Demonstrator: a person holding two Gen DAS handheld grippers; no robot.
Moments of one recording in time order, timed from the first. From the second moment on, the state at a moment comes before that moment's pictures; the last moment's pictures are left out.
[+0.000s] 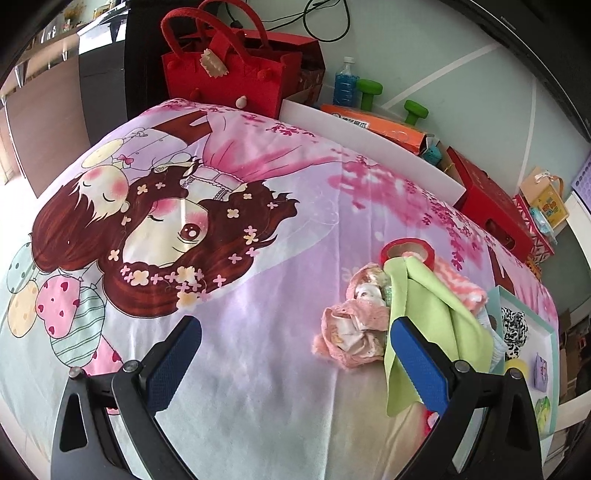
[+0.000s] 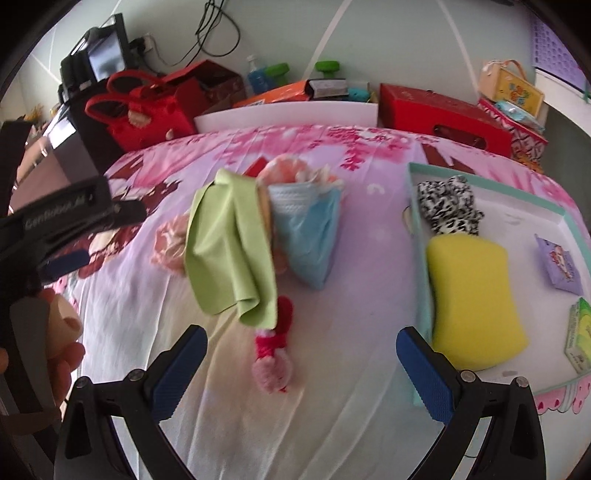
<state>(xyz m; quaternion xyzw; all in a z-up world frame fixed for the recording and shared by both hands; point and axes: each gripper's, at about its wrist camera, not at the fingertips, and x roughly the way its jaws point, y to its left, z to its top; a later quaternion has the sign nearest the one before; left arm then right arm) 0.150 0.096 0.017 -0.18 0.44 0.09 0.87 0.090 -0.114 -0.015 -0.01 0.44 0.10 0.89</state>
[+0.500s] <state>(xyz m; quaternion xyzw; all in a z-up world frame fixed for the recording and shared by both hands) 0.158 0.092 0.001 -0.19 0.48 0.08 0.86 0.091 -0.100 -0.032 -0.03 0.47 0.11 0.87</state>
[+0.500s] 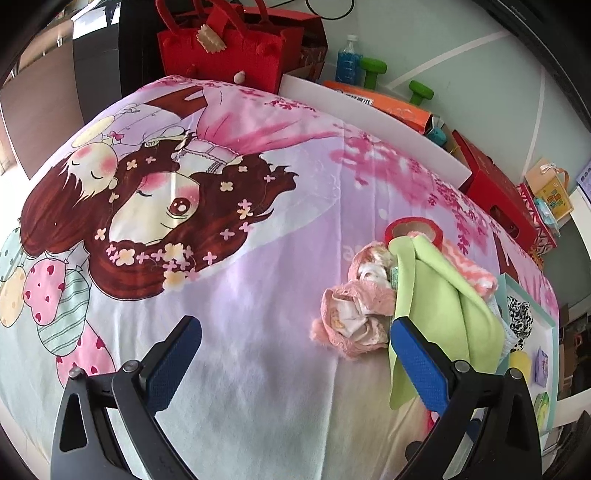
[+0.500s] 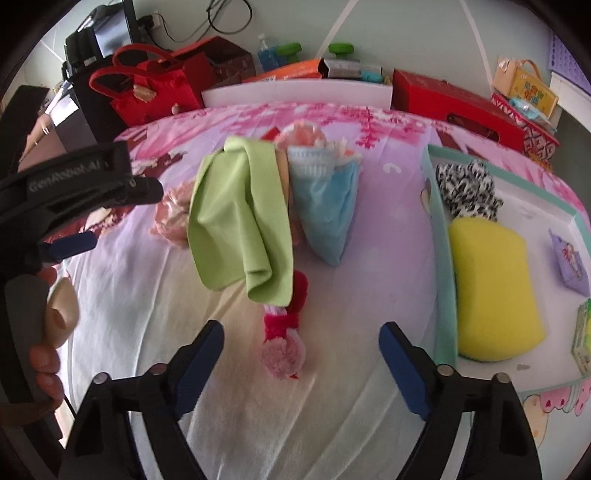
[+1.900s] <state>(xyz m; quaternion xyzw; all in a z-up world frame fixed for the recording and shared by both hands) 0.183 0.036 0.022 -0.21 0.44 -0.06 0.87 0.097 -0.144 -0.024 0.01 0.46 0.06 0.88</state>
